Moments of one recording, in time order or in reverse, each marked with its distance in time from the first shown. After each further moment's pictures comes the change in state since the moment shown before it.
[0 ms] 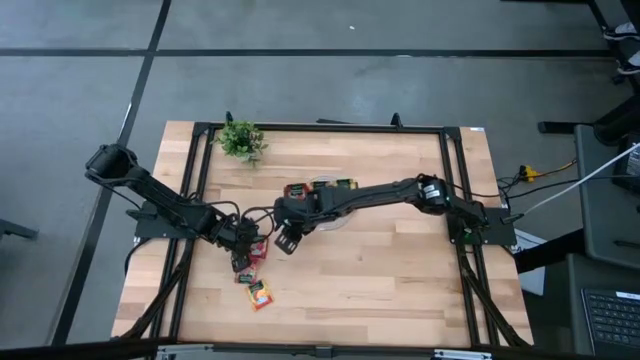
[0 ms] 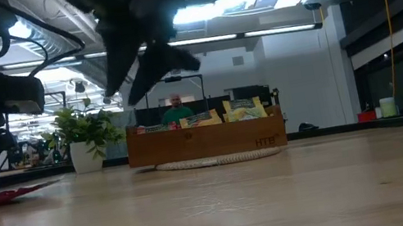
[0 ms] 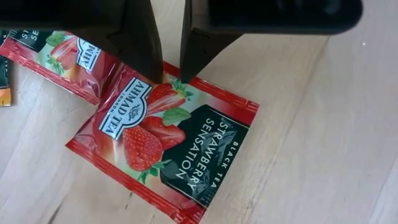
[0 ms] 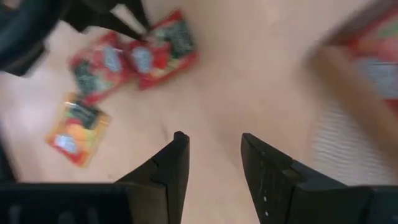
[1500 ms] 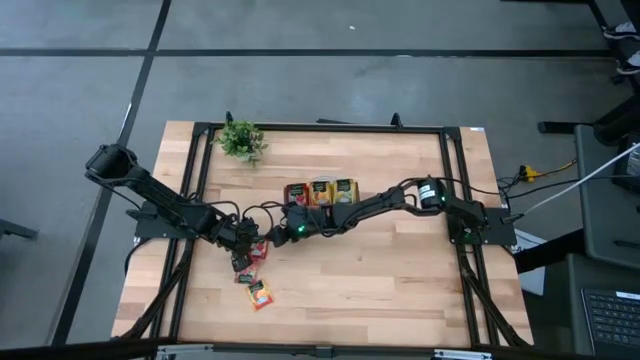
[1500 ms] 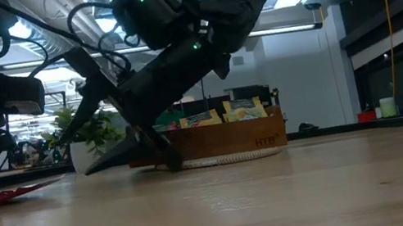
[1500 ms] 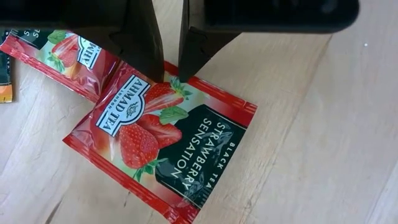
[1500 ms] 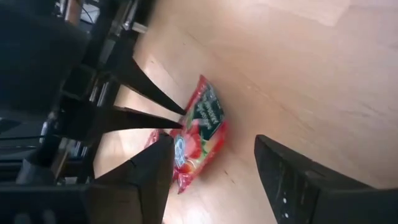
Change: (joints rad) left arm -0.001 0.003 -0.002 0.007 0.004 -0.018; right arm -0.011 0.041 -0.553 1.115 -0.010 0.480
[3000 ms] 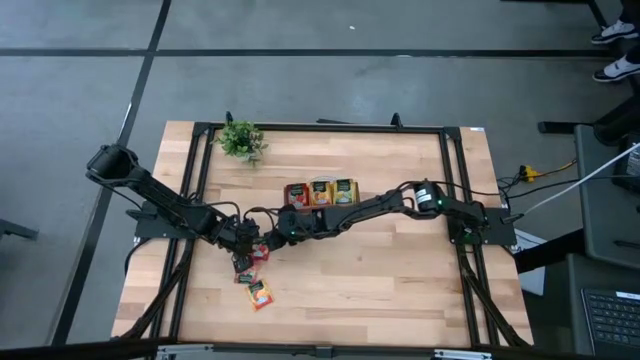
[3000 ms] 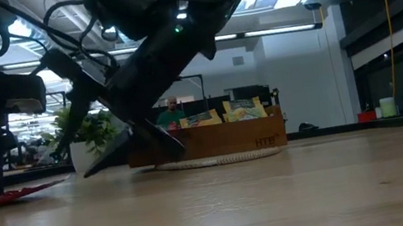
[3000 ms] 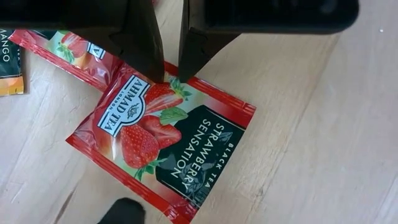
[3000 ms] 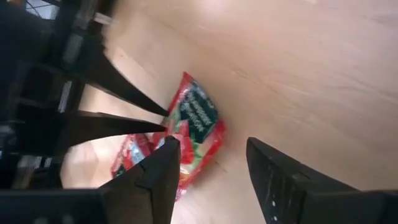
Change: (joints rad) left arm 0.000 0.000 0.000 0.043 -0.029 0.009; right arm 0.029 0.032 0.181 -0.309 0.060 0.047
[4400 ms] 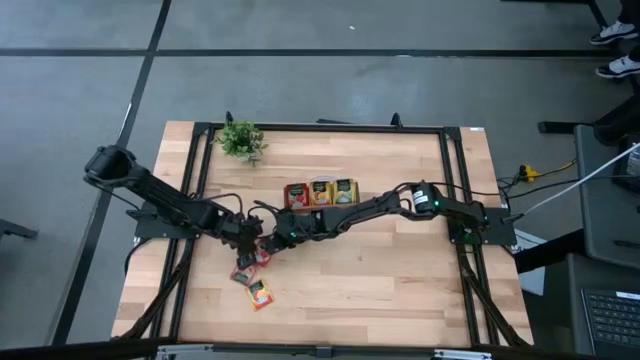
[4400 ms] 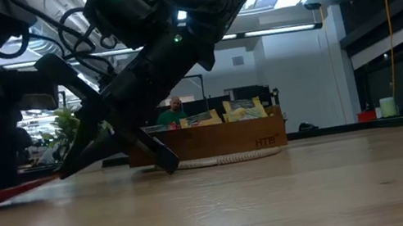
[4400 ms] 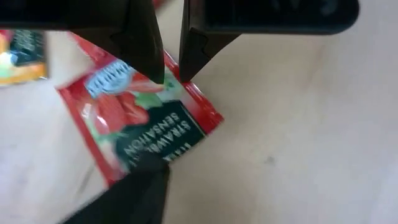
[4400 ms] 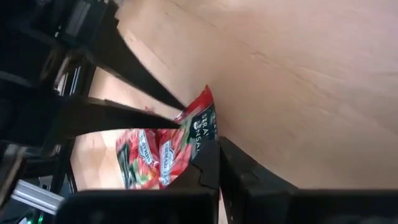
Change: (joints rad) left arm 0.085 -0.012 0.000 0.046 0.068 0.097; right arm 0.002 0.040 0.001 0.055 -0.058 -0.031
